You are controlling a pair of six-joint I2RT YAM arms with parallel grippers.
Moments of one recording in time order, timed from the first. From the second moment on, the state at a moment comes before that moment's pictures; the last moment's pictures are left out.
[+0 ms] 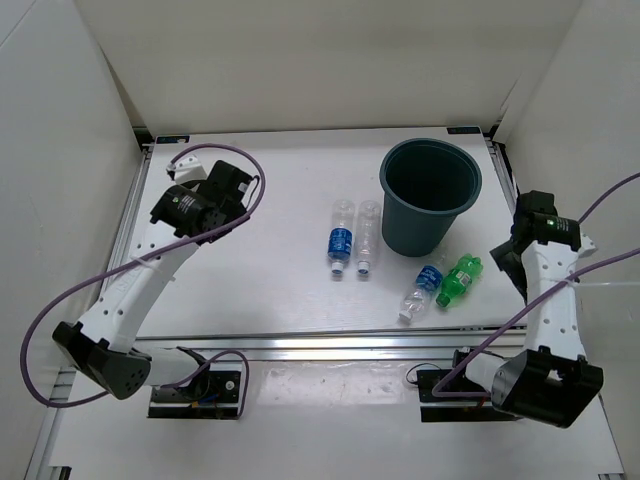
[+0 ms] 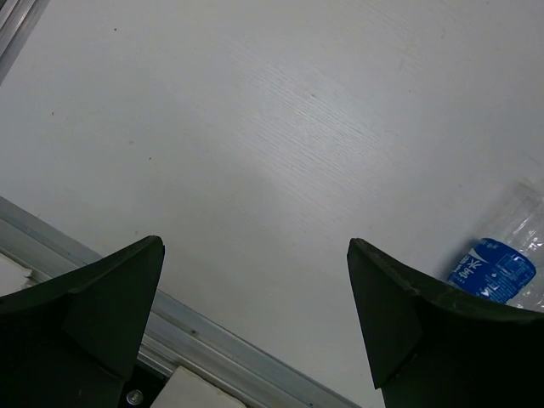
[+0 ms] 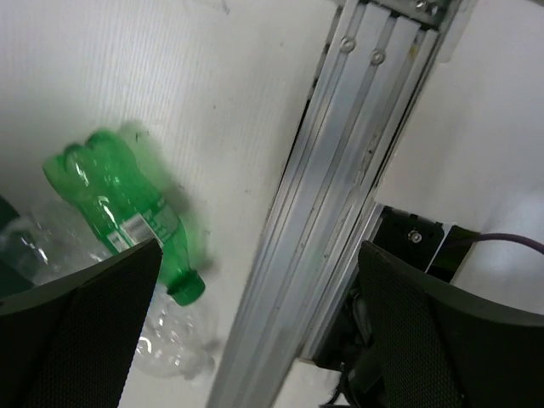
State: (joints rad) left arm -0.53 1.30 1.53 -1.30 -0.68 -0.97; right arm -0.22 1.14 1.18 -1.33 0.50 0.90
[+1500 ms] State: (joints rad) left arm -0.53 1.32 1.44 -1.30 -0.67 -0.97; right arm -0.30 1.20 1.36 -1.14 -0.21 0.72
